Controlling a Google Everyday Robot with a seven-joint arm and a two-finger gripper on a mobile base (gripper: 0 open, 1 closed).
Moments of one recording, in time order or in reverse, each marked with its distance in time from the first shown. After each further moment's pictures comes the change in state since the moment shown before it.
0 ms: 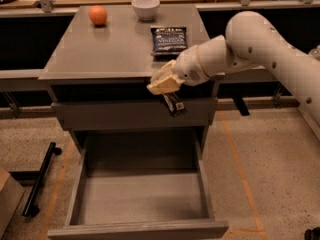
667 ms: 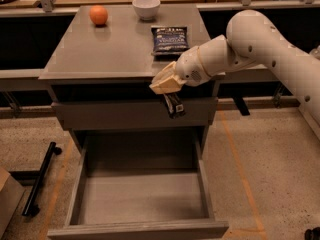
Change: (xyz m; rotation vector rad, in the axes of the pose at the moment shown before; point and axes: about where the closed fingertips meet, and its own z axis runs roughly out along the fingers) arm 0.008 0.003 -0.005 -0.025 0.026 -0.013
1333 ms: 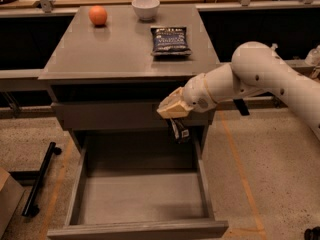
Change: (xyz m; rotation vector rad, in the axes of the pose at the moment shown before) arm 0.057 0.039 0.013 -0.031 0.024 0.052
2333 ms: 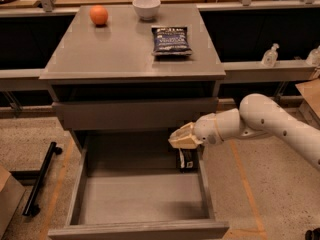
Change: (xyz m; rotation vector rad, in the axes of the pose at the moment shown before) arm 0.119 0.013 0.039 -0.027 -0.082 0.157
